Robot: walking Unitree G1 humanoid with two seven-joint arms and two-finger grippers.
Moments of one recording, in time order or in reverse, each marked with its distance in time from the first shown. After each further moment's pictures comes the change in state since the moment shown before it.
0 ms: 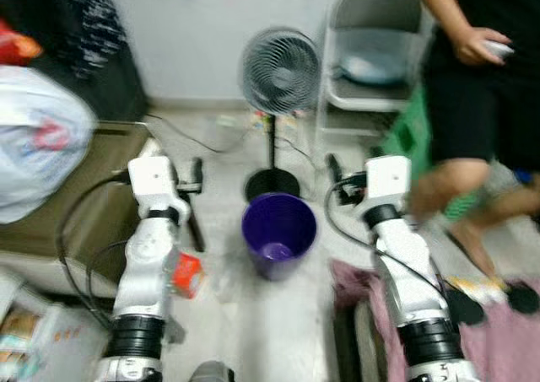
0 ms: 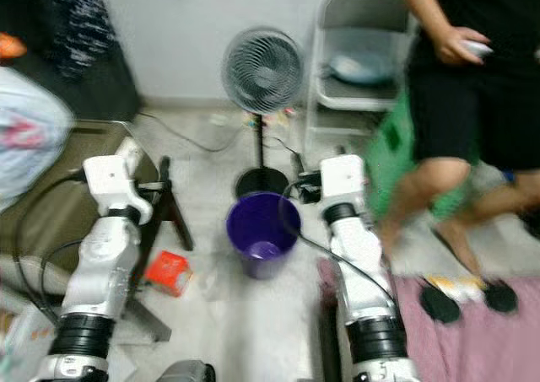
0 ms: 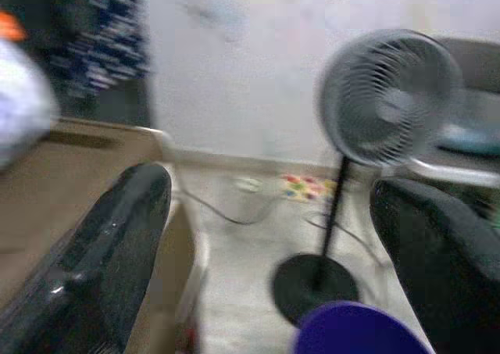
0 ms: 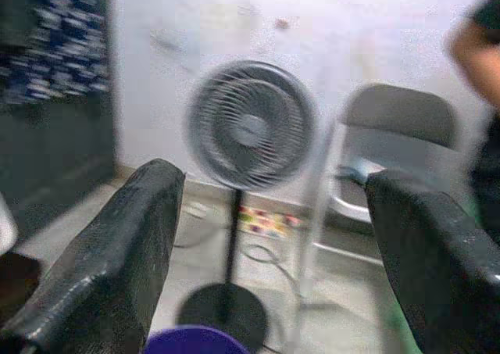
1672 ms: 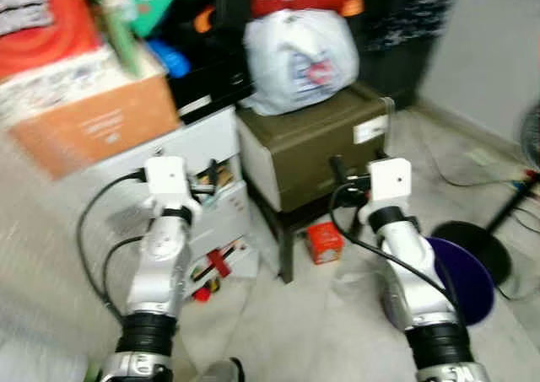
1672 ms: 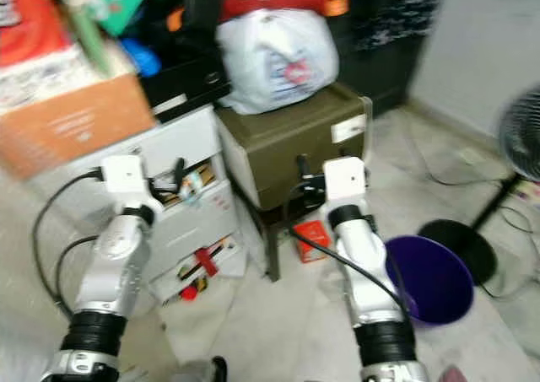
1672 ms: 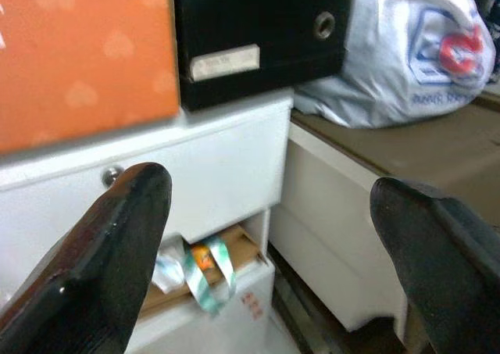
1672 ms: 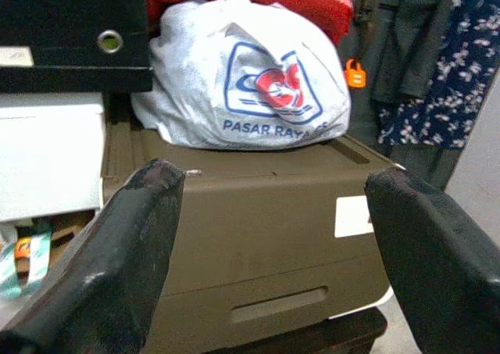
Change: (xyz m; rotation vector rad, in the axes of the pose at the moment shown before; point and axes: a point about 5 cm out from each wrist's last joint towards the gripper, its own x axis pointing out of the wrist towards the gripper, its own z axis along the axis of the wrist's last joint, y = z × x) left arm 0.002 -0.021 -0.005 0.014 0.045 -0.110; right arm -0.007 -0.010 -0.006 -0.019 0.026 -0.028
